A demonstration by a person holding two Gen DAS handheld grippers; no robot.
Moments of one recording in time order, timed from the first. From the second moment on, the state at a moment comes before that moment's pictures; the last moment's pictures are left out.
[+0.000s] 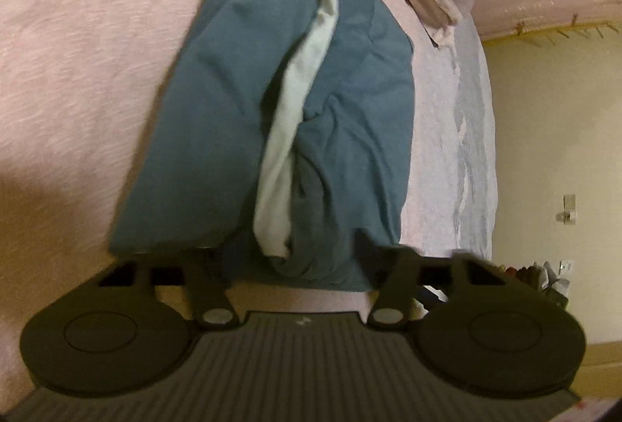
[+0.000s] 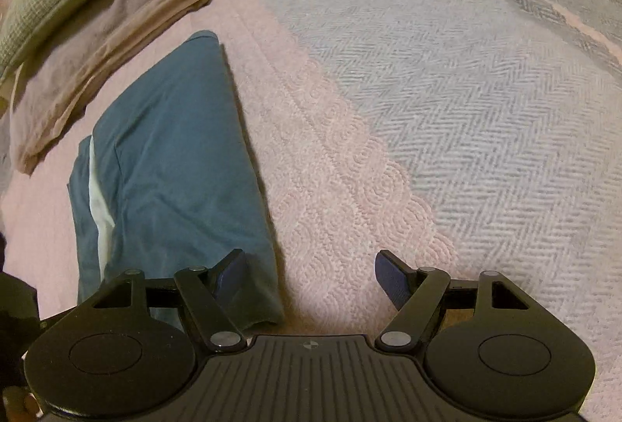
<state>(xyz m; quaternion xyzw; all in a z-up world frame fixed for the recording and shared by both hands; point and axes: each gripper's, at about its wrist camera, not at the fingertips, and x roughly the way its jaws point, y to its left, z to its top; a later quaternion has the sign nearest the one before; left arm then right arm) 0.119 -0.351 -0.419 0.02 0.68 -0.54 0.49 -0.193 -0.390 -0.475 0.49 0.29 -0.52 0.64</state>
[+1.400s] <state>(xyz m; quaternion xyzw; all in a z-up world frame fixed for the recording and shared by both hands) 0.178 -0.509 -0.393 0.14 0.50 -0.62 0.59 -0.112 -0.545 -0.469 0.44 0.28 -0.47 0.72</state>
